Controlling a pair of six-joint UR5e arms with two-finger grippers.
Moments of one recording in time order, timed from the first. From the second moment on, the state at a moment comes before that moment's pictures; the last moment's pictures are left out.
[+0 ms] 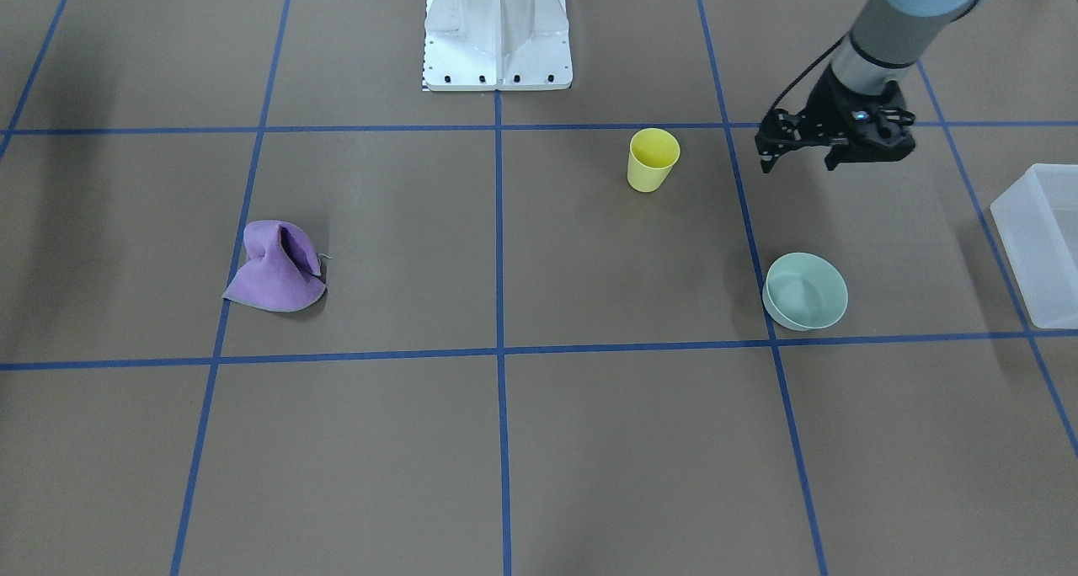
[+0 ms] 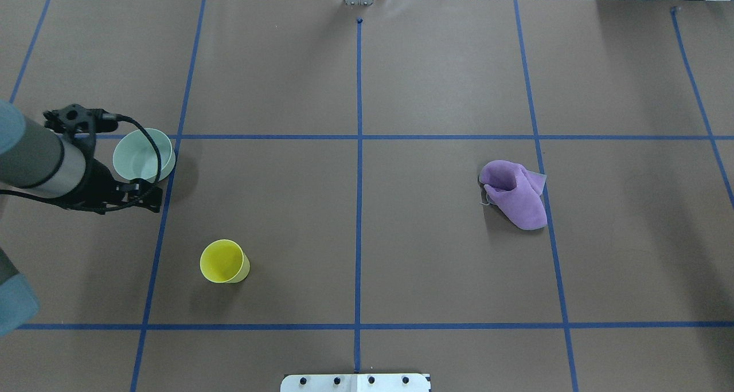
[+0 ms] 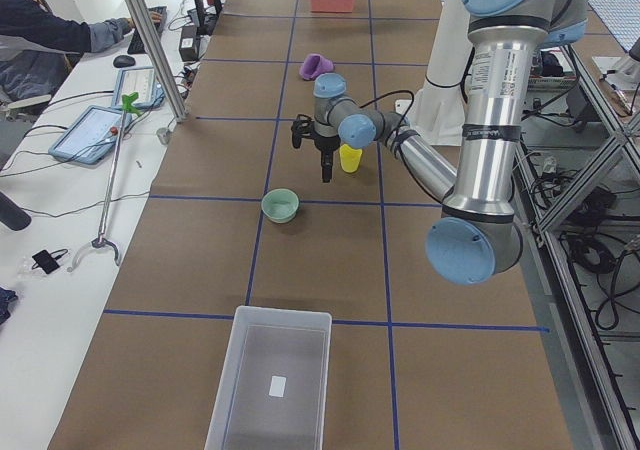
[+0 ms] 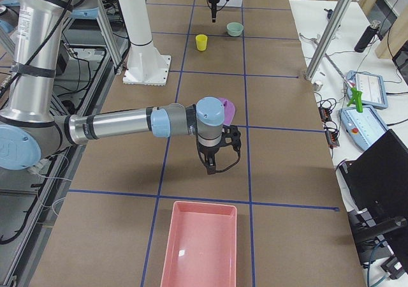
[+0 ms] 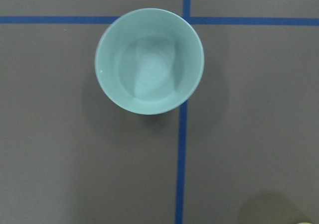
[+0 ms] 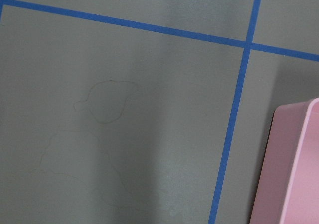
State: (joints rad) left arm -0.67 -1.70 -2.11 -1.62 -2.01 -1.13; right arm 1.46 -1.79 1.95 -1.61 2.38 -0.02
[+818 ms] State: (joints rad) left arm -0.52 -1.80 -2.02 -1.62 -1.97 -1.23; right arm 1.46 -1.79 1.95 -1.61 2.40 -0.02
